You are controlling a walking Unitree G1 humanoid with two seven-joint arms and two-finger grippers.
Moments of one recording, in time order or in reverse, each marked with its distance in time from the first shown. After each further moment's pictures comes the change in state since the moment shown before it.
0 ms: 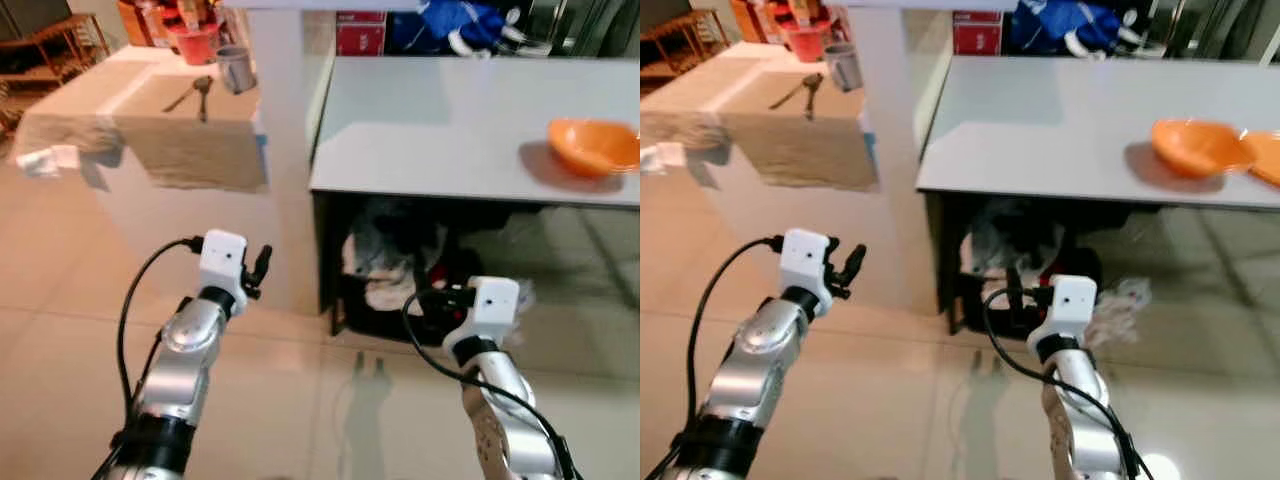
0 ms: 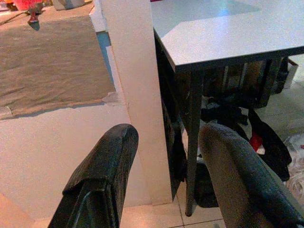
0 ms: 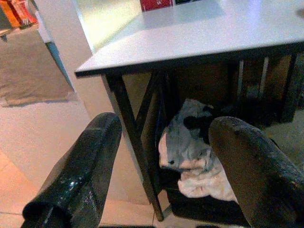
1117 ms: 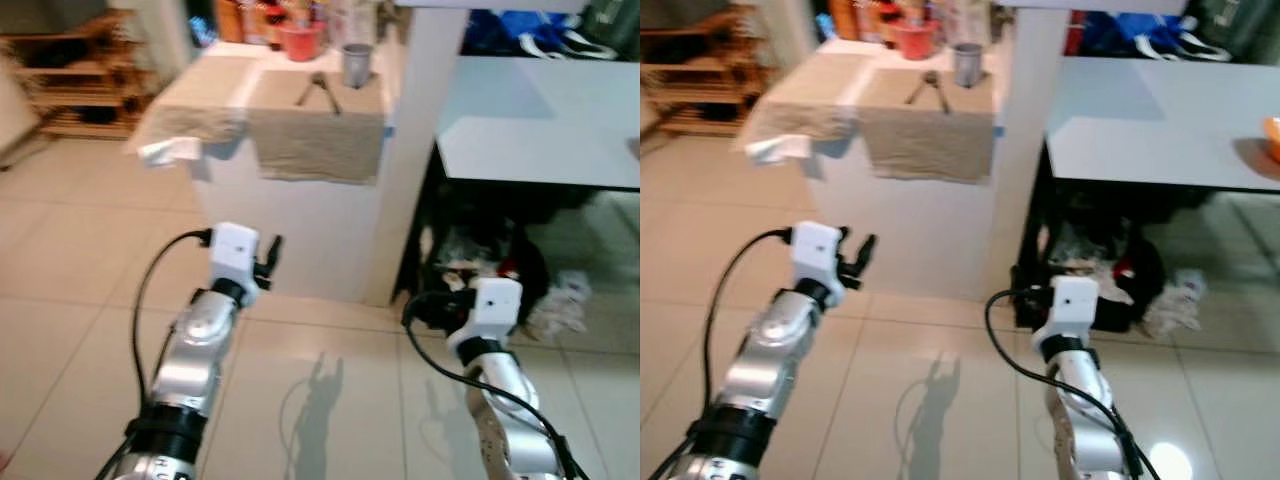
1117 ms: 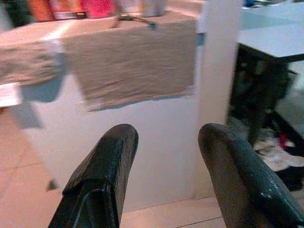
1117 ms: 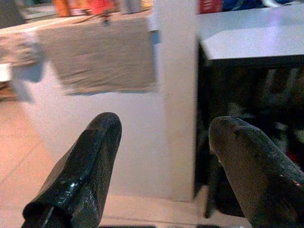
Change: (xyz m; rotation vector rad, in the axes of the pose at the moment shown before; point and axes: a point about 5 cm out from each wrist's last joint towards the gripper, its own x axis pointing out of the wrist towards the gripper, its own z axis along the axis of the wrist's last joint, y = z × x) left arm 0.010 -0.008 0.008 0.021 -0.063 -0.019; right arm 0.001 -0.004 0.002 -0.059 -0.041 -0.017
